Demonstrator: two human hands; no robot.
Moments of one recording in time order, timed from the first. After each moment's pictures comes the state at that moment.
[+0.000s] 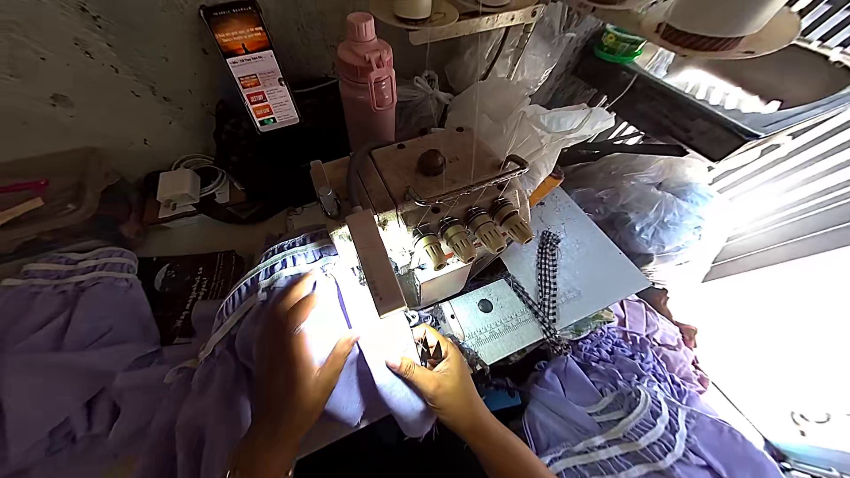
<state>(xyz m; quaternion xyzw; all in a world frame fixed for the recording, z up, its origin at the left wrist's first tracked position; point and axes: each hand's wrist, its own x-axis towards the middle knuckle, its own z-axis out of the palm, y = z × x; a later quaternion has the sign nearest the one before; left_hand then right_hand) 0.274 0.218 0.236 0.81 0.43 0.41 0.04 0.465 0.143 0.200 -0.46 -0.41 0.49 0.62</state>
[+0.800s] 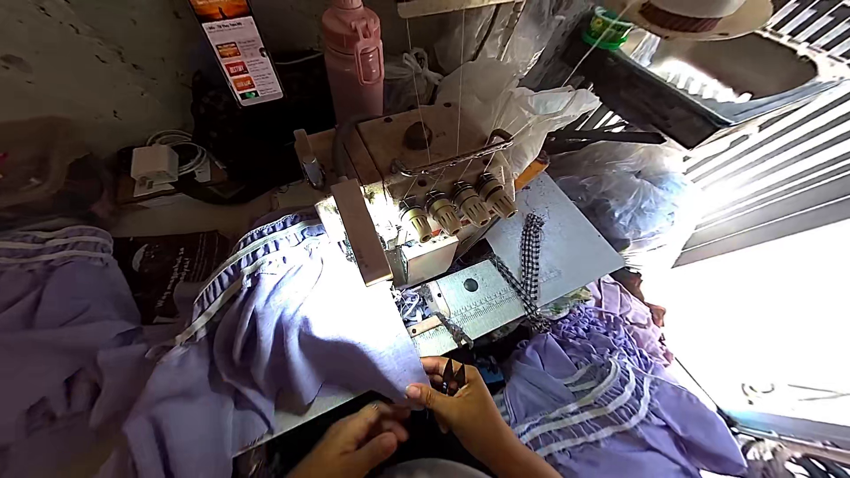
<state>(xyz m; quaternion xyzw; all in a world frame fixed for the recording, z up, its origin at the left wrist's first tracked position) 0.265 0.111 0.189 0.64 0.29 0.17 0.69 0.485 0.072 0.199 -0.48 -0.35 0.58 0.56</state>
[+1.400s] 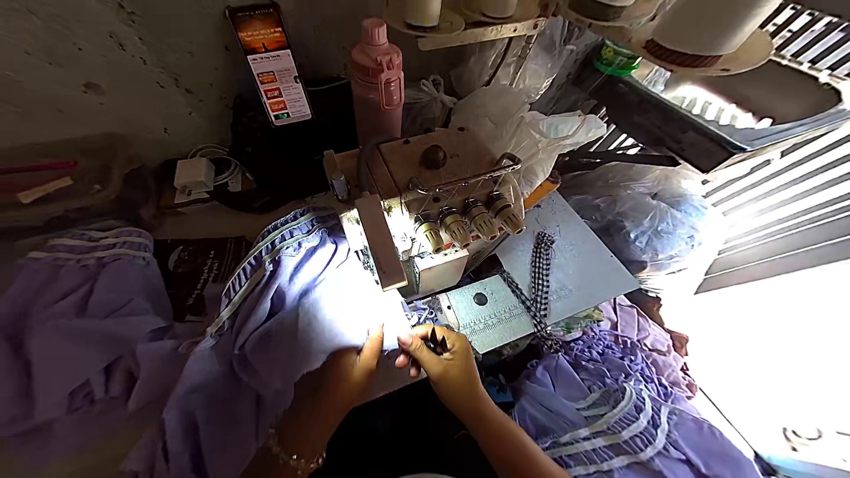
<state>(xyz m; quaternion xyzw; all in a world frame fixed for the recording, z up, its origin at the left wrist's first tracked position) 0.319 0.172 0.243 0.78 0.54 0.31 0.06 0.474 0.132 0.213 -0.49 -0.47 0.44 0.59</state>
